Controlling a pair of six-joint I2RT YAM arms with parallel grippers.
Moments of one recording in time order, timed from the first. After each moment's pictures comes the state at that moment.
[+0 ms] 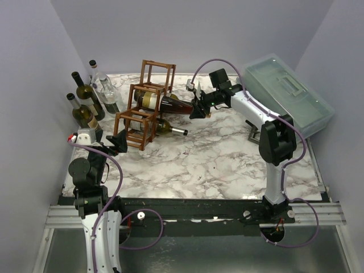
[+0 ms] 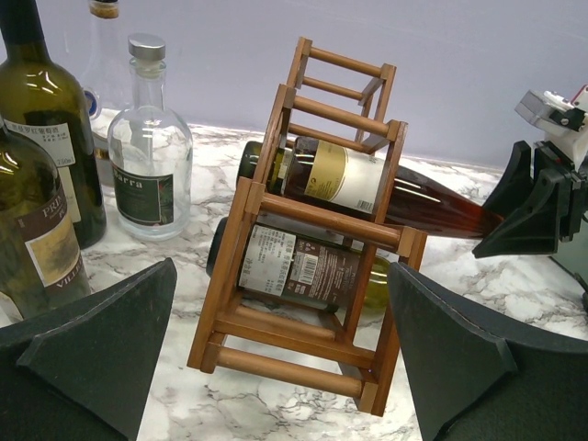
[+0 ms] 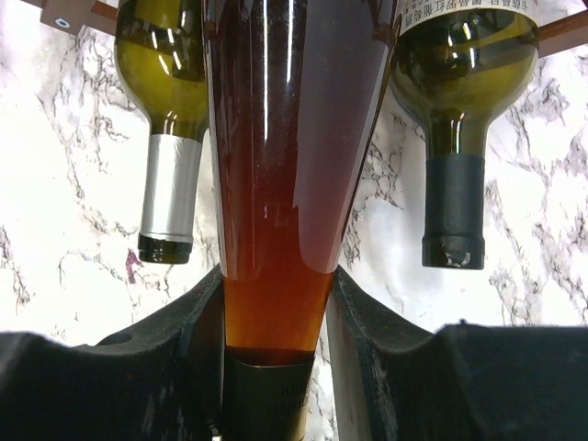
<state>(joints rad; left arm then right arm) 0.19 0.26 0.49 -0.12 0.30 -0.26 0.44 2.05 1.76 -0.57 -0.77 -0.64</state>
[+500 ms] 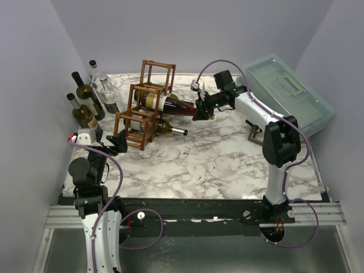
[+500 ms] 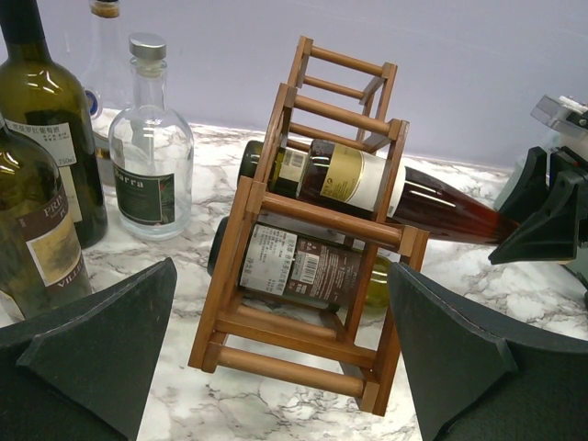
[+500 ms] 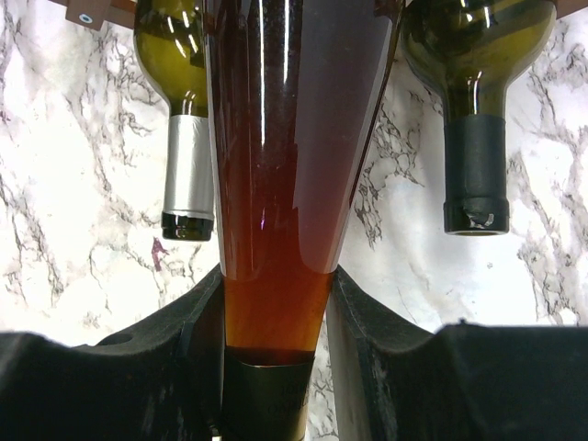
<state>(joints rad) 0.19 0.26 0.49 -0.12 0.30 -0.26 0.41 2.00 1.69 -0.56 -0.81 -0.60</state>
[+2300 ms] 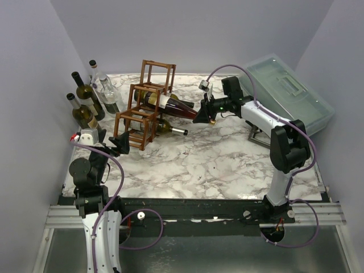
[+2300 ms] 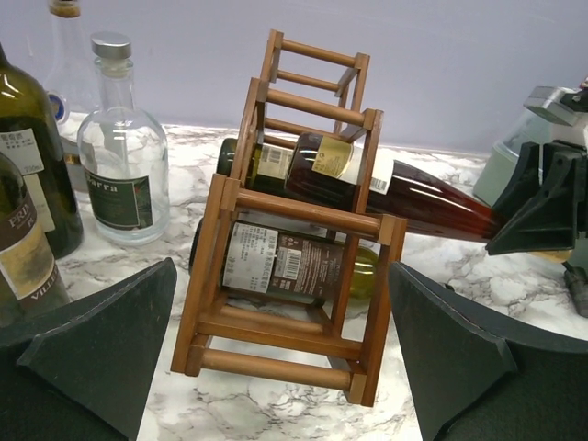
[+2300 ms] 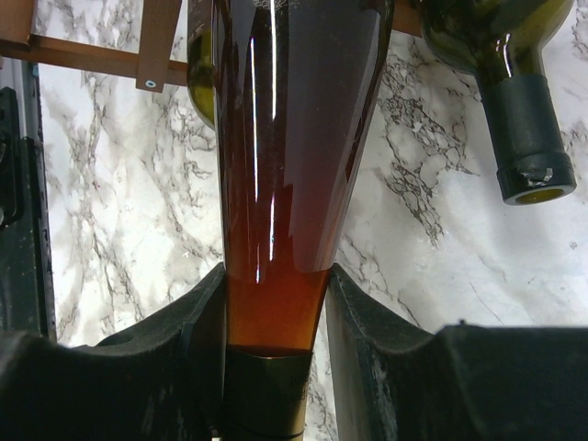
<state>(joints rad) 0.19 0.26 0.47 -0.10 0.37 -0.26 0.37 1.89 1.43 -0.26 -0.91 -0.25</state>
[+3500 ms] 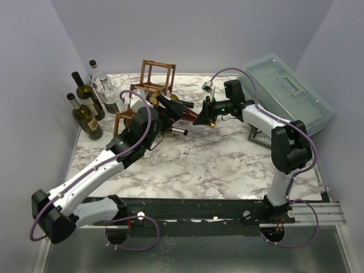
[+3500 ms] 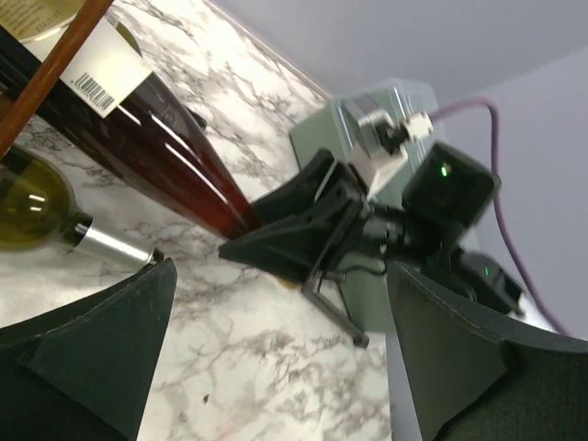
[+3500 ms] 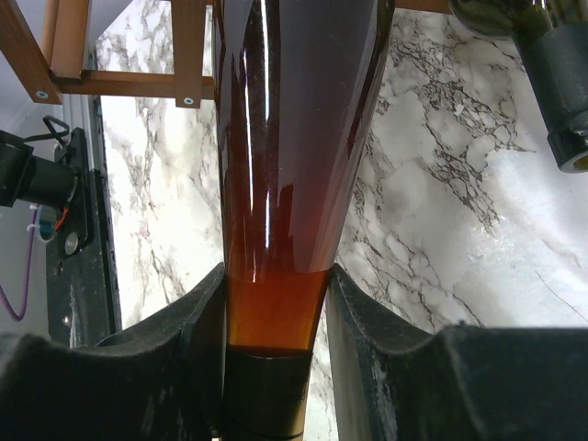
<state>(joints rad) -0.73 1.00 0.95 -0.17 -0.37 -0.99 0.36 1.87 1.35 -0.15 -0.98 -0.05</state>
